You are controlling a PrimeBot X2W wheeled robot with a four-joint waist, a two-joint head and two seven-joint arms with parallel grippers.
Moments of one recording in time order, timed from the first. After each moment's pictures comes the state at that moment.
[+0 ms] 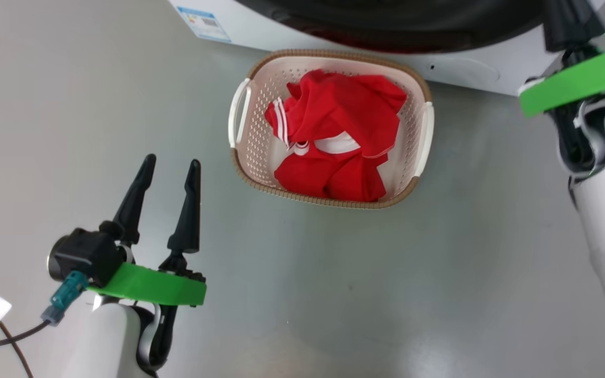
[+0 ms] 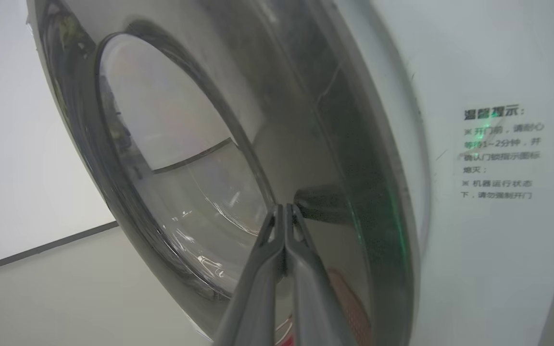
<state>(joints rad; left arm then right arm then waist) -0.36 0.05 -0.21 0.17 -0.31 -0.13 -0.25 -0.91 -0.29 0.15 0.47 0.45 0.13 -0.26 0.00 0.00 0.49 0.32</state>
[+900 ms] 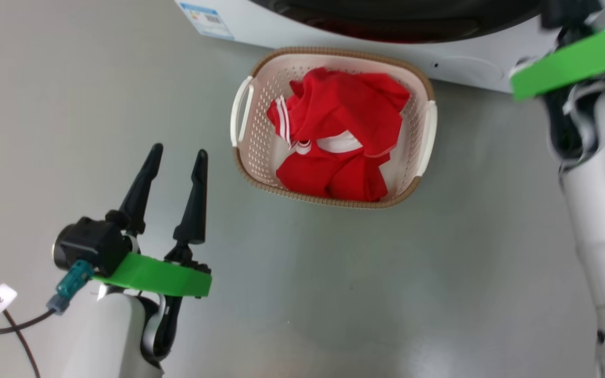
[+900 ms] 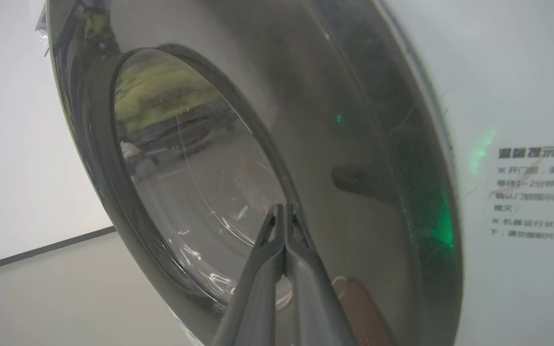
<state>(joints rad) -0.40 0.04 -0.23 0.18 -0.31 -0.13 -0.25 -0.98 -0.23 0.09 0.47 0.35 0.13 -0.26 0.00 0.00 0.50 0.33</state>
